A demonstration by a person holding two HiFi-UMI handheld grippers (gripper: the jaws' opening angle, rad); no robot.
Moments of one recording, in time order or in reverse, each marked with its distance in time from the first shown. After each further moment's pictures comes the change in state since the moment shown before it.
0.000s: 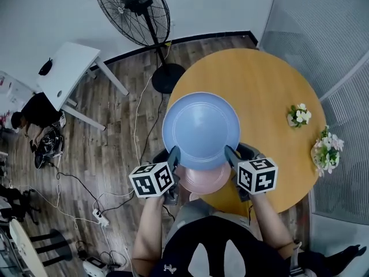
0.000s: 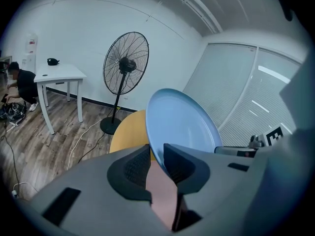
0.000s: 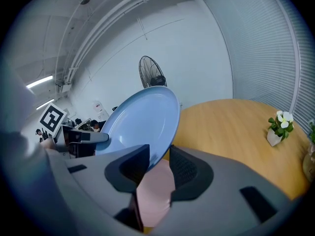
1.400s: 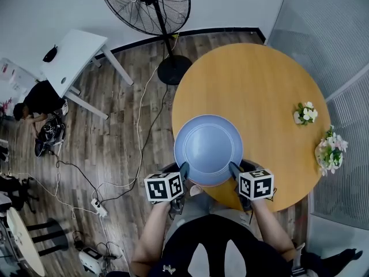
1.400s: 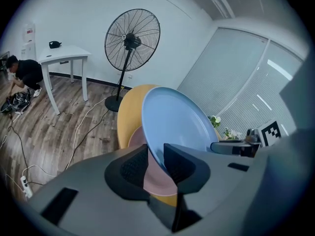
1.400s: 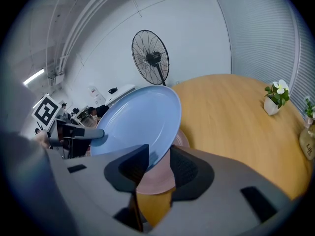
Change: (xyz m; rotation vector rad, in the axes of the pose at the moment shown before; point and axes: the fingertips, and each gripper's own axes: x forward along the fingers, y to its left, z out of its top) left arm -0.012 0.021 -0.110 -0.053 0.225 0.022; right arm 0.003 0.001 -0.112 0.033 0.236 -0.030
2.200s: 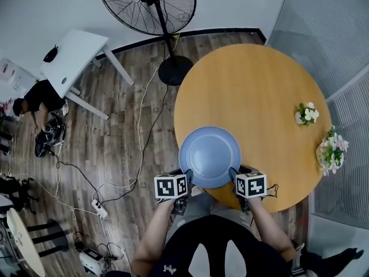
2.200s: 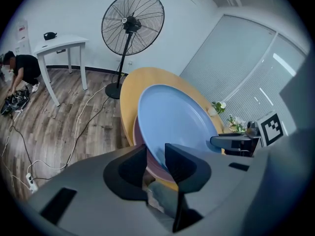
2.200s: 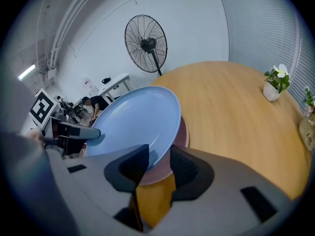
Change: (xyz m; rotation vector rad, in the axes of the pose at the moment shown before) left arm 0.030 0.023 -0.050 0.007 0.142 0.011; right arm 0.033 -0.013 -0.048 0.017 0.112 -0.057
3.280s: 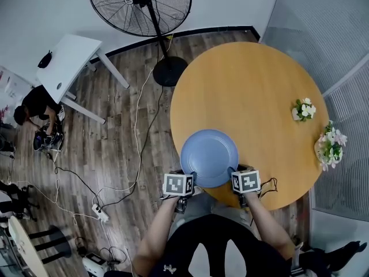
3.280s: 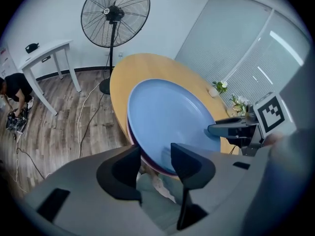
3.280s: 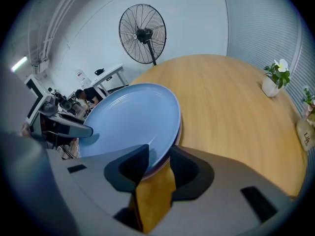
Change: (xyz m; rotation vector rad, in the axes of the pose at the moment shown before) left arm 0.031 0.001 -0.018 0.153 0.142 0.041; right arm 0.029 -0.023 -0.020 -0.026 0.069 -0.089
